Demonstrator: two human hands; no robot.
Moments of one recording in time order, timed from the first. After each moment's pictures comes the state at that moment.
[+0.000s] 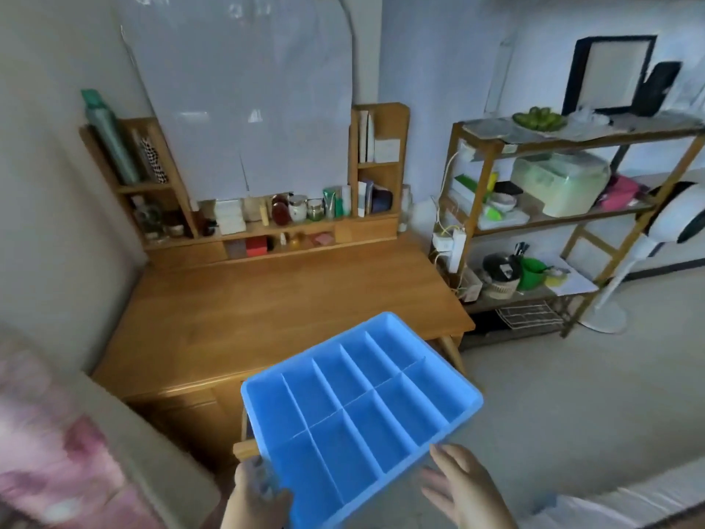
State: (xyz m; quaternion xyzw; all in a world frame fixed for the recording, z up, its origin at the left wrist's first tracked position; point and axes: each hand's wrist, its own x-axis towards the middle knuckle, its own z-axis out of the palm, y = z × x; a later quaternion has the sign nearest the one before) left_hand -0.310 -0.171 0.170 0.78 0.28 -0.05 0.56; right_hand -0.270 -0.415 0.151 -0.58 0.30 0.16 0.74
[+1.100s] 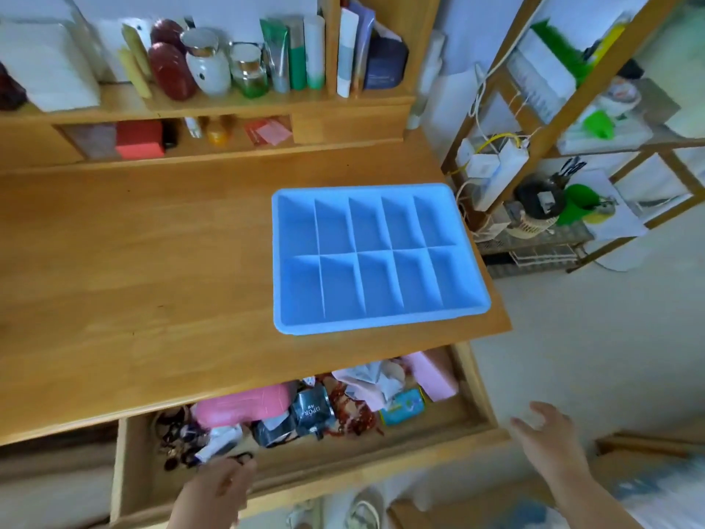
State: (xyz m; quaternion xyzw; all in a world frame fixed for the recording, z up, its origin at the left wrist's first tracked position) left_hand -0.055 -0.146 -0.013 0.77 0.30 -0.35 0.45; right_hand 0.027 -0.570 -0.020 -0.86 0.38 0.23 0.26
